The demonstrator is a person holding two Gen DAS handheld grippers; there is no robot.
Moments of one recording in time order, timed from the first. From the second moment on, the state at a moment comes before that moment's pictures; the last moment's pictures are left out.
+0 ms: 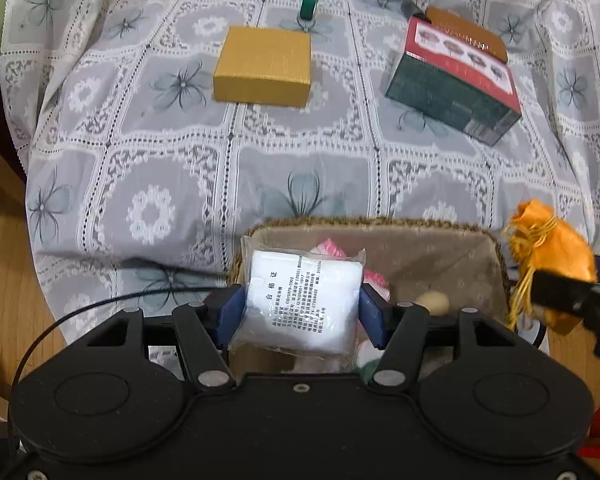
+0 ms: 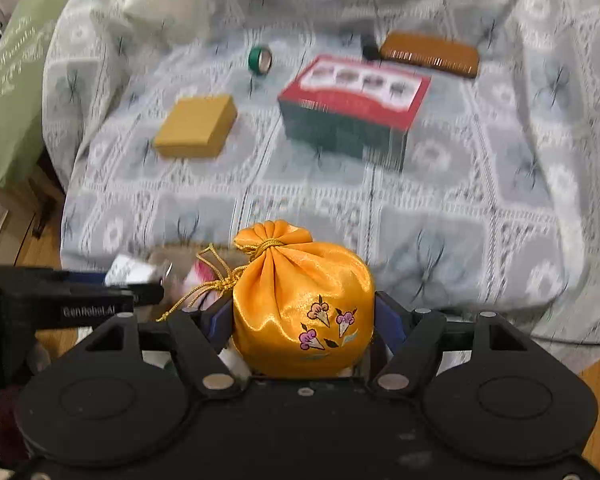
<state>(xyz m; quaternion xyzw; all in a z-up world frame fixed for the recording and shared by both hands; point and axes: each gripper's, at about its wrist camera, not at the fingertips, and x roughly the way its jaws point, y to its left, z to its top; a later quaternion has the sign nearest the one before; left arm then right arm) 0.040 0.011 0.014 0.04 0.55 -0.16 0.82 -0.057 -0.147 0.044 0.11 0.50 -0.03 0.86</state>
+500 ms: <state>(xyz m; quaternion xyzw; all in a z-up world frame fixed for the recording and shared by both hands) 0.032 0.010 0.013 0.05 0.55 -0.18 0.81 -0.051 -0.138 0.045 0.12 0.51 0.00 0.86</state>
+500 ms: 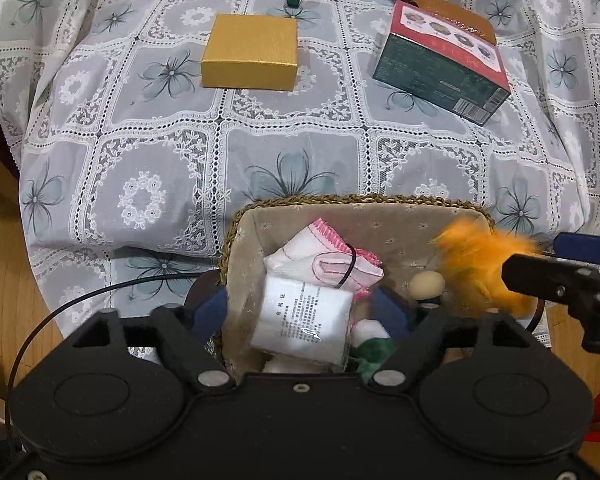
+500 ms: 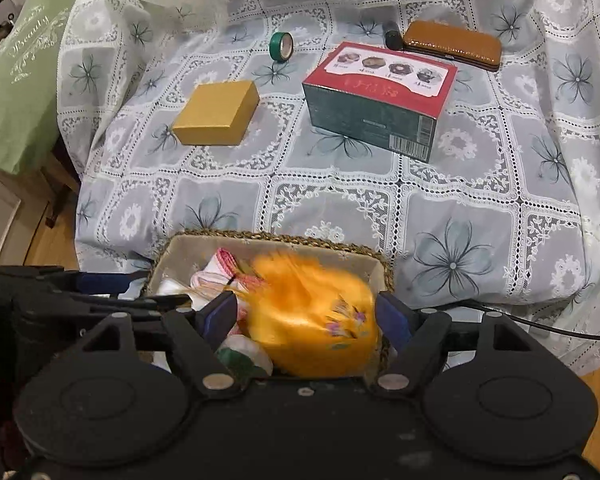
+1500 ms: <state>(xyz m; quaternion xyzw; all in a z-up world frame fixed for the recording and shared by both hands) 0.035 0.013 0.008 0.08 0.55 -0.14 0.82 -0.046 -0.137 0.029 0.12 0.53 -0.02 0.84</state>
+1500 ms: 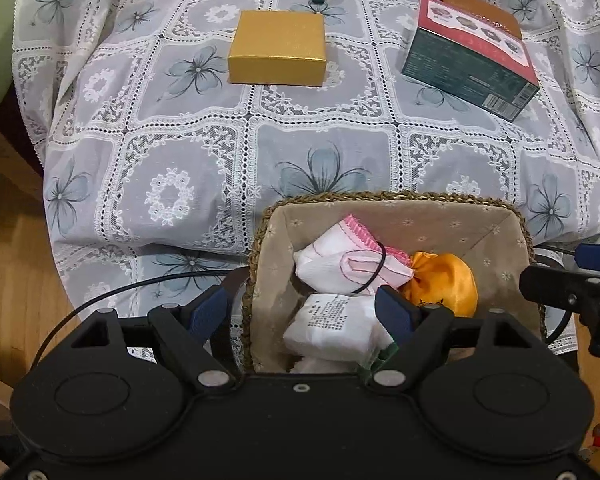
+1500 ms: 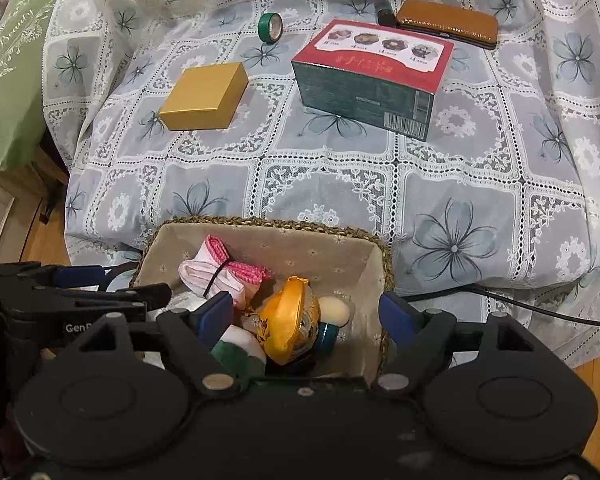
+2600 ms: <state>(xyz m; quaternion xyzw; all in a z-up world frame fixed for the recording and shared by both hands) 0.135 -0.016 0.057 0.08 0.44 -0.13 0.89 0.100 -0.210 0.079 0.15 0.39 -0.06 0.91</state>
